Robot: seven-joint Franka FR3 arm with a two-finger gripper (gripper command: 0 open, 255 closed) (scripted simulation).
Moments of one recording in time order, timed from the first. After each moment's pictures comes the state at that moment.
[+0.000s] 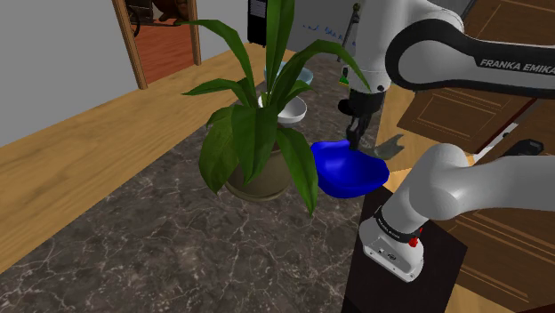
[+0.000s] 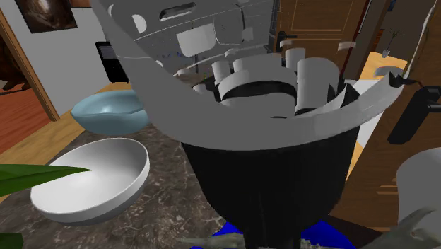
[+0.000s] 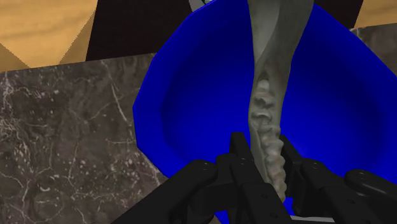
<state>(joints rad) 0.16 -0.93 0.17 -2.64 0.07 1.51 0.04</state>
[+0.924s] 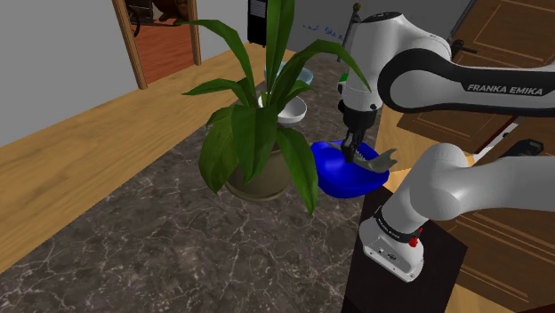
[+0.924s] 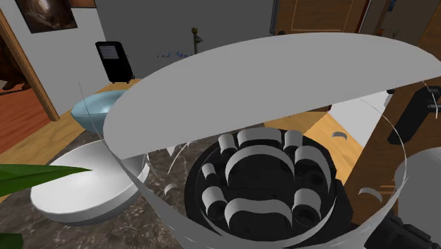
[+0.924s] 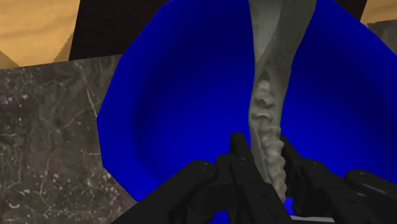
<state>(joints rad) 0.18 -0.95 0.21 -2.74 0.11 1.60 0.06</state>
